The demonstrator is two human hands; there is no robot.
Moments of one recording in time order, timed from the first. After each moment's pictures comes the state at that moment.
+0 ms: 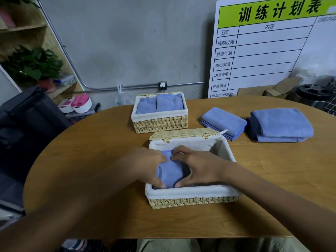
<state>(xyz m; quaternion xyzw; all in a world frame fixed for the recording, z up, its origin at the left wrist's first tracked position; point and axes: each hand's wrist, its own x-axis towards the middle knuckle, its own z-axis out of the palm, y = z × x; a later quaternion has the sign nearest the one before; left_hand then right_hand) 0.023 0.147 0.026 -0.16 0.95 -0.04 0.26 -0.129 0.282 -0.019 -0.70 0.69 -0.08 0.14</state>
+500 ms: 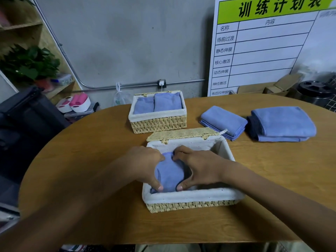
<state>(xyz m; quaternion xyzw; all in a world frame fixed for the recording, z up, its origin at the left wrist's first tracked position) 0.015 0.139 0.028 -0.17 0.95 -0.04 0.26 -0.139 0.280 -0.022 -0.69 0.70 -0.07 0.16</state>
